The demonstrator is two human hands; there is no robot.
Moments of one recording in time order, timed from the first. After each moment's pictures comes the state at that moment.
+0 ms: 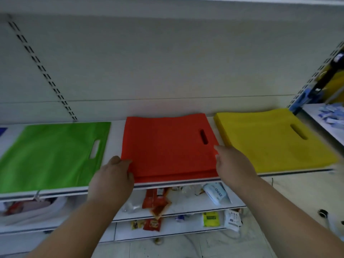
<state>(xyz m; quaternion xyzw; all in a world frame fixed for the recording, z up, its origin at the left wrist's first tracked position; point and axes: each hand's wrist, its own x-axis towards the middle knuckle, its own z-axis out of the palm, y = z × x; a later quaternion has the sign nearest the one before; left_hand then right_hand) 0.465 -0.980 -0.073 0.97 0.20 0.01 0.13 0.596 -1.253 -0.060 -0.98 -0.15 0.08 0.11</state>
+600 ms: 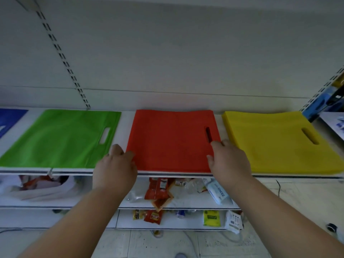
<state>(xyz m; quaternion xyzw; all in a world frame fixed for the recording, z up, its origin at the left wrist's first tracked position) 0.448 -0.989 -0.079 0.97 0.23 0.05 0.06 0.581 -1.236 -0.058 -0.98 -0.22 -0.02 0.03</state>
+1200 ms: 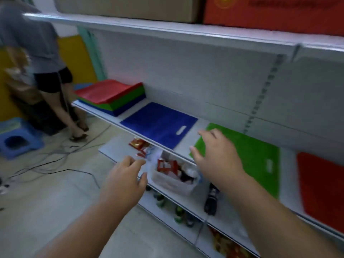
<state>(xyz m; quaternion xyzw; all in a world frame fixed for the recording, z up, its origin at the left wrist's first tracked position) 0.110 -0.690 -0.051 0.88 0.44 0.17 0.05 0.325 -0.804 0.019 -0.83 -0.51 -0.05 0.23</state>
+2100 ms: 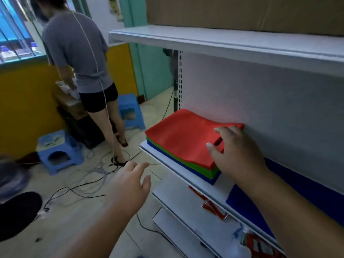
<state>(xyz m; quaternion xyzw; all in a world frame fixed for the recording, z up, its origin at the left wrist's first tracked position) -0.017 -0.219 -0.062 0.83 0.51 0.20 0.06 0.236 -0.312 0.029 -0.81 -0.54 -0.02 0.23</state>
